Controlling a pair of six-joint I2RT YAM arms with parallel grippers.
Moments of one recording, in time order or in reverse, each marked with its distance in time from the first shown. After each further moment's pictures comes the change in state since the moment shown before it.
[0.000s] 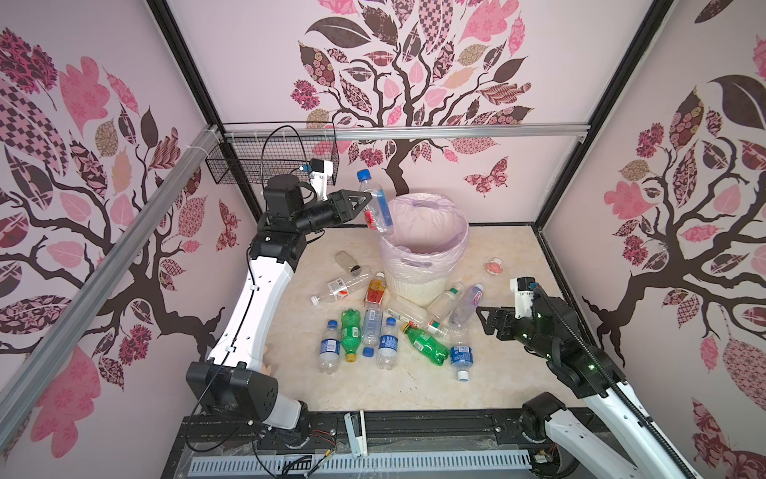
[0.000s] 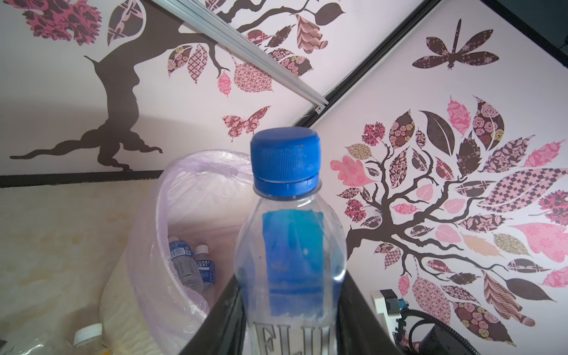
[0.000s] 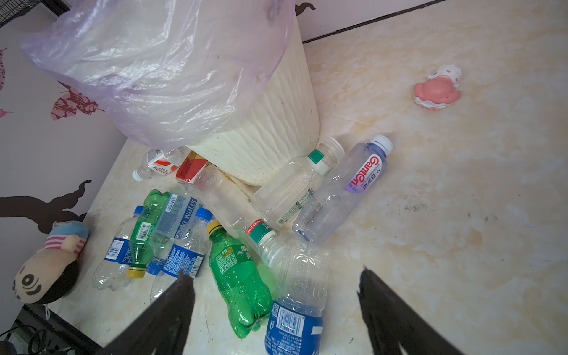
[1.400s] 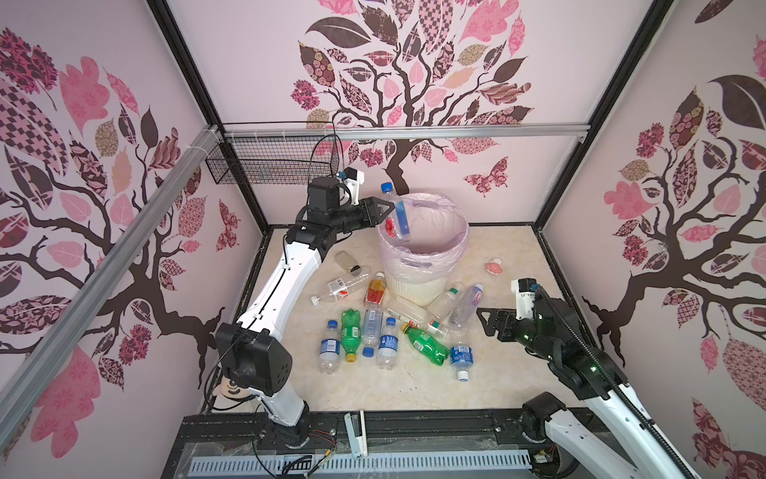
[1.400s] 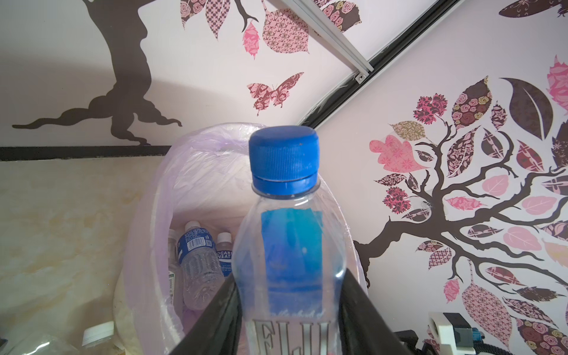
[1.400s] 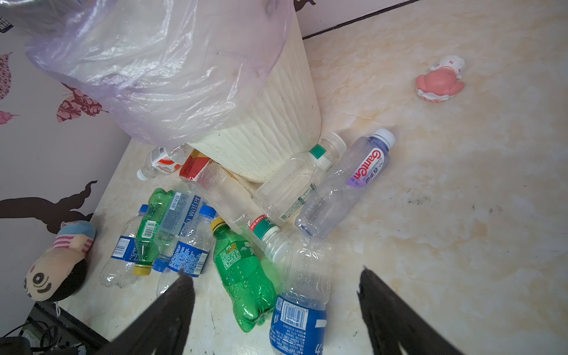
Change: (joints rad) left arm -0.133 0.178 0.072 -0.073 -0.164 0.104; right arm 0.000 -0.012 0.002 -0.016 -0.010 0.022
